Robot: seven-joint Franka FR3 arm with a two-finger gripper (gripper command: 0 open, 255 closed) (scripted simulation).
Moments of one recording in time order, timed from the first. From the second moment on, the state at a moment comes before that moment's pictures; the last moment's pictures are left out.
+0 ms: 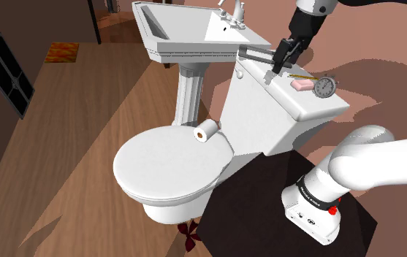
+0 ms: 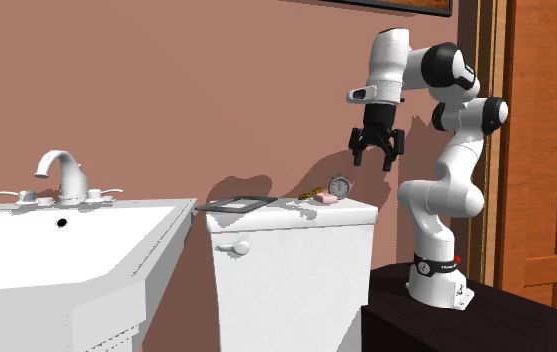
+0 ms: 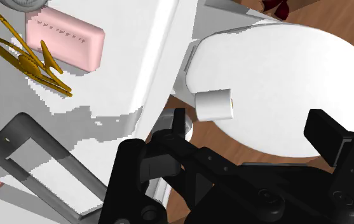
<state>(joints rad) -0.02 -0.79 0.07 -2.37 -0.08 1.62 0.01</state>
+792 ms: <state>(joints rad) -0.01 -0.54 -0.17 -2.24 -0.16 1.75 -0.40</state>
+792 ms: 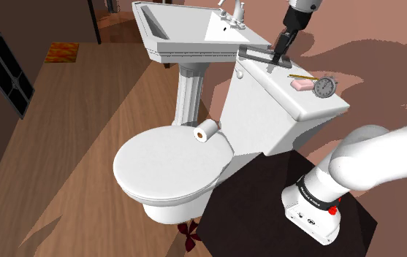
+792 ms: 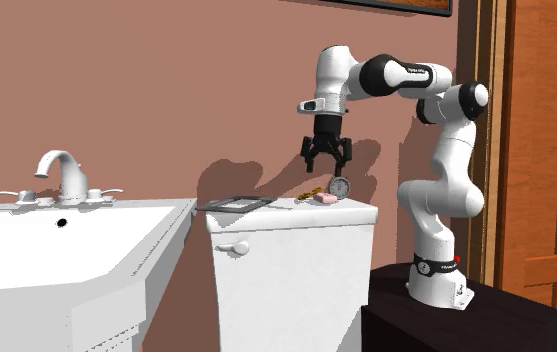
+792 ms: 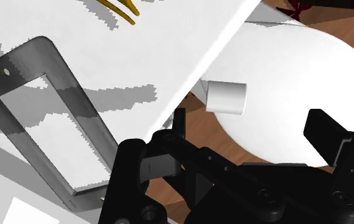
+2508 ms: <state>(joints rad) -0.01 0.14 -0.40 -1.77 0.04 1.90 -1.09</state>
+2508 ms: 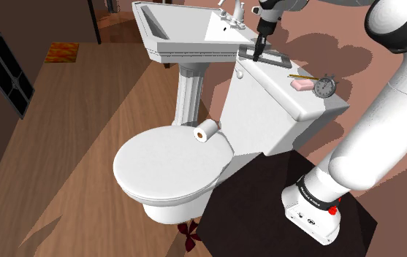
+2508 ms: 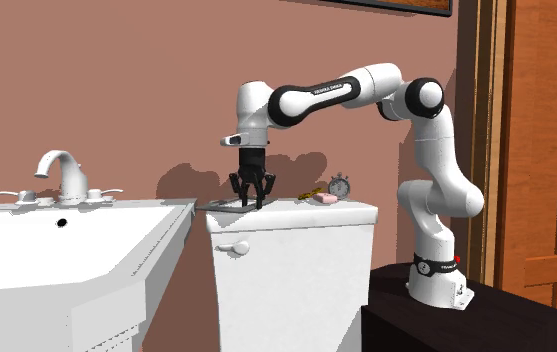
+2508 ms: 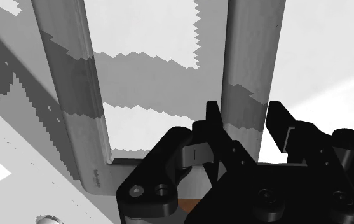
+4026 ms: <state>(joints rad) -0.01 0.13 -0.40 -1.59 0.04 1.72 -1.08</state>
